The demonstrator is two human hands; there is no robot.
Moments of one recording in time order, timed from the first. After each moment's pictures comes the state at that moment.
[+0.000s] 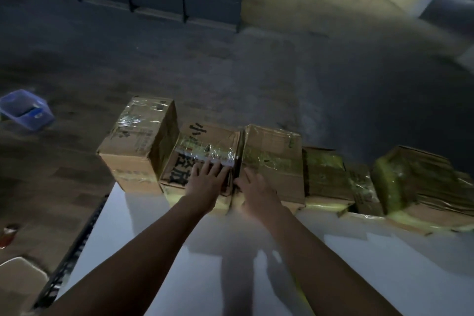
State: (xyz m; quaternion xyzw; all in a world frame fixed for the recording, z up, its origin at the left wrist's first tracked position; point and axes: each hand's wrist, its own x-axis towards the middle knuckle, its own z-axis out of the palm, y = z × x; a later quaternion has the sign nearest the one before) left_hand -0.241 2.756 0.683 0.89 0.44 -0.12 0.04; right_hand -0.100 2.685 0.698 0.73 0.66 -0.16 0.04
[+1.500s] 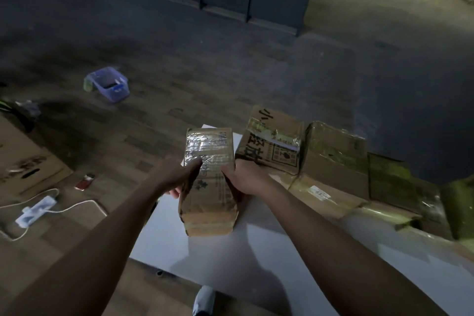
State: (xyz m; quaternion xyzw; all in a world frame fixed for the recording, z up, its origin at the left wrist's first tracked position) left_hand -0.472 2.725 0.725 0.61 0.69 0.07 0.37; right_hand -0.275 2.702 0.745 0.66 0.67 -0.34 -0.05
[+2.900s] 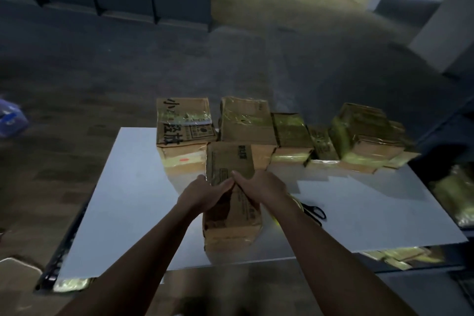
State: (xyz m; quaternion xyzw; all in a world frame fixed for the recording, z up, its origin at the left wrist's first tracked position) left_hand -0.278 2.597 0.712 0.67 0.56 0.04 0.48; right_hand -0.126 2.535 0.737 0.87 0.43 -0.24 -0.04
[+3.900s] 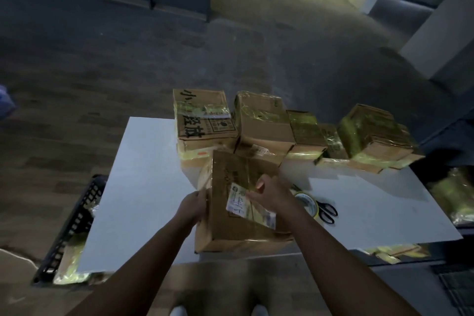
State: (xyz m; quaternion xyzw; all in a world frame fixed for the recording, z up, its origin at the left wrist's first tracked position) left_hand -0.355 2.605 0.658 0.56 0.56 0.11 0.60; right_hand -0.157 2.540 0.695 0.85 0.45 -0.28 -0.05
